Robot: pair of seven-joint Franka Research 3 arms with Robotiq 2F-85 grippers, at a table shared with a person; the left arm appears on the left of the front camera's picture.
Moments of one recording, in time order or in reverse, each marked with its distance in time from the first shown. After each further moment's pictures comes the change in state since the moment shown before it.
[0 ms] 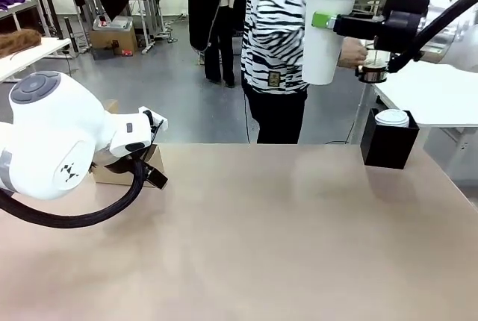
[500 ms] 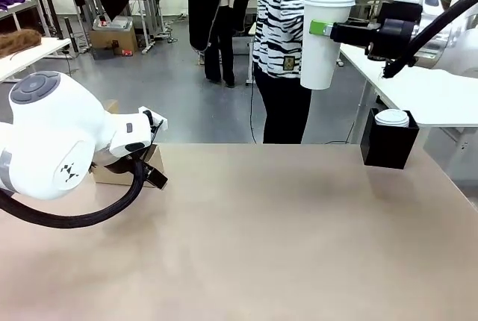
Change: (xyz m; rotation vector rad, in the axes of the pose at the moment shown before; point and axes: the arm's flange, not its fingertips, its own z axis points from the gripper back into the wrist) left arm 0.000 0.000 0.000 0.000 0.000 0.000; right arm -0.010 -0.011 -0.001 -0.006 0.008 -0.016
